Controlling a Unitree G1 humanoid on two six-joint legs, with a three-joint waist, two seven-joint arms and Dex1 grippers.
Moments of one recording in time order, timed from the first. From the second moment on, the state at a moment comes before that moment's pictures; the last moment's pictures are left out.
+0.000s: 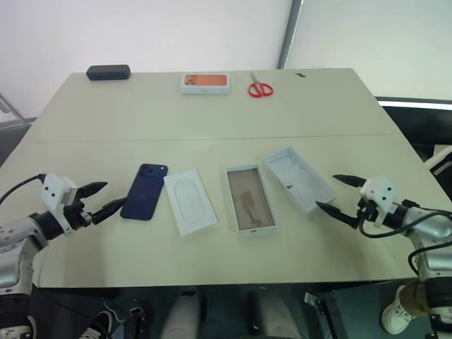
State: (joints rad) left arm -0.04 0.77 0.39 0.18 -0.44 0.14 -1.05; right arm -0.16 -0.77 -0.21 0.31 0.25 -0.22 1.06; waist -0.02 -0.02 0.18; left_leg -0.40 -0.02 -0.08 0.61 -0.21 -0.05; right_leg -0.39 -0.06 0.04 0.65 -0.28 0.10
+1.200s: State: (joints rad) left arm 0.01 0.80 0.41 0.17 -0.47 0.24 -1.08; right arm -0.10 -0.83 -0.25 0.32 0.30 -0.19 1.14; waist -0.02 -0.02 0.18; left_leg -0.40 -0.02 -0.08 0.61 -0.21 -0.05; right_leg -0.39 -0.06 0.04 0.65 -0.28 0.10
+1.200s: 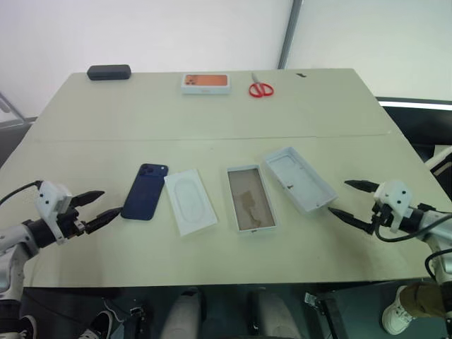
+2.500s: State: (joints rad) left arm -0.05 0.36 0.30 -0.39 -1.00 1.09 -0.25; right arm -0.33 -0.76 0.02 -0.06 0.29 0.04 1.10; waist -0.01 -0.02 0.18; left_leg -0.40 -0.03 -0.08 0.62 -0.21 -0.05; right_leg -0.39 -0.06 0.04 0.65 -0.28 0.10
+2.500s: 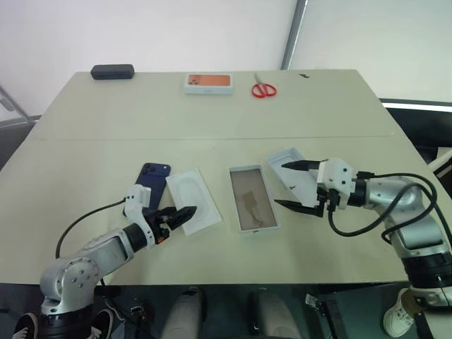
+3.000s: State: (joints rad) left arm -0.12 0.27 0.34 -0.25 -1.09 1.11 -0.16; right arm -0.34 -0.76 0.02 -0.06 0.28 0.03 1.08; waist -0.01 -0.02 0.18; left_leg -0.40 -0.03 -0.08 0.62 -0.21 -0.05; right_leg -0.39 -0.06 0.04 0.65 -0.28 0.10
